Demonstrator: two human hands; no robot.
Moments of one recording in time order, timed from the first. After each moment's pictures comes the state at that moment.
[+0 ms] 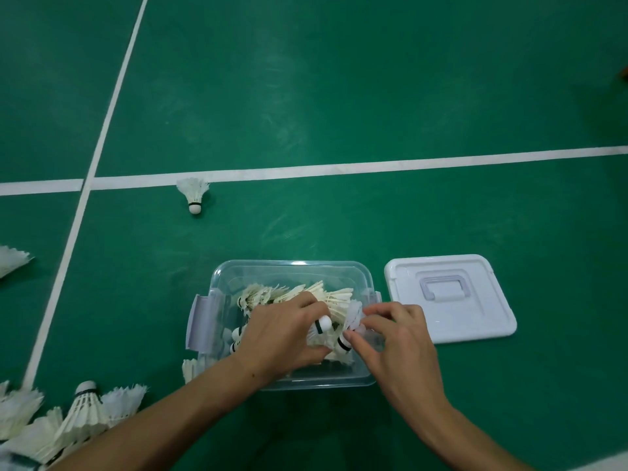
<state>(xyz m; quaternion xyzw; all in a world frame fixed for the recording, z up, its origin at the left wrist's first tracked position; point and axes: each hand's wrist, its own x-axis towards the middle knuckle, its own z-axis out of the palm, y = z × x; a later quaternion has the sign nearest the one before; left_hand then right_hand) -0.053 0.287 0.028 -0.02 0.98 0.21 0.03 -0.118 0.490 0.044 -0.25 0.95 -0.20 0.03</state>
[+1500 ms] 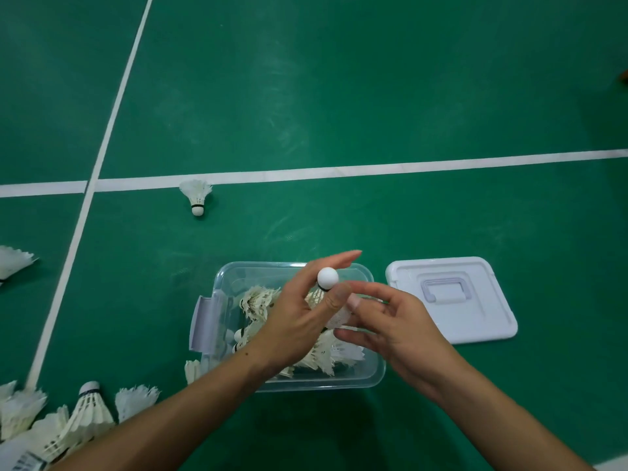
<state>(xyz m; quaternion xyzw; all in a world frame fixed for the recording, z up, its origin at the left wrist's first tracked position) -0.062 0.297 0.075 -0.09 0.74 0.66 -0.08 -0.136 0.461 0.101 0.01 0.61 -0.67 0.41</state>
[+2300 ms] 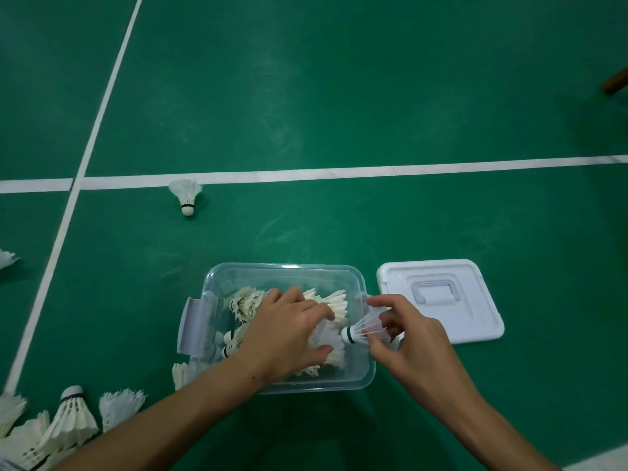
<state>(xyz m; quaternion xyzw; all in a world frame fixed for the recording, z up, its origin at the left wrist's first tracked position) -0.060 0.292 0.018 0.02 0.98 0.19 -0.01 -0.136 0.511 0.086 -0.24 0.90 -0.32 0.17</state>
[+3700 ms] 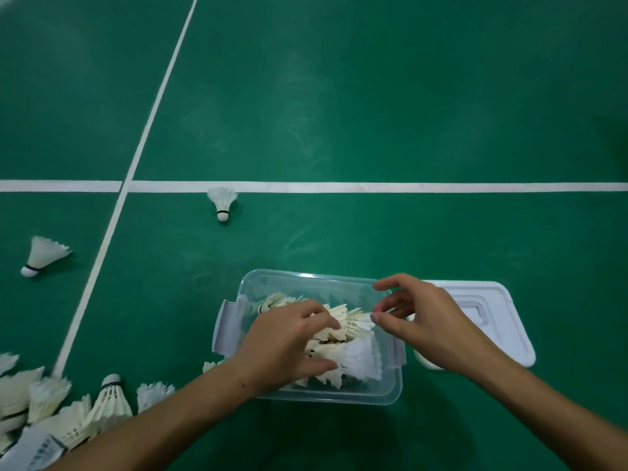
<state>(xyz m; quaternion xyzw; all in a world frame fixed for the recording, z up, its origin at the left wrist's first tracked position) -0.031 0.255 0.038 0.02 0.96 0.28 -0.03 -0.176 0.460 0.126 -0.27 0.88 -0.29 0.26</state>
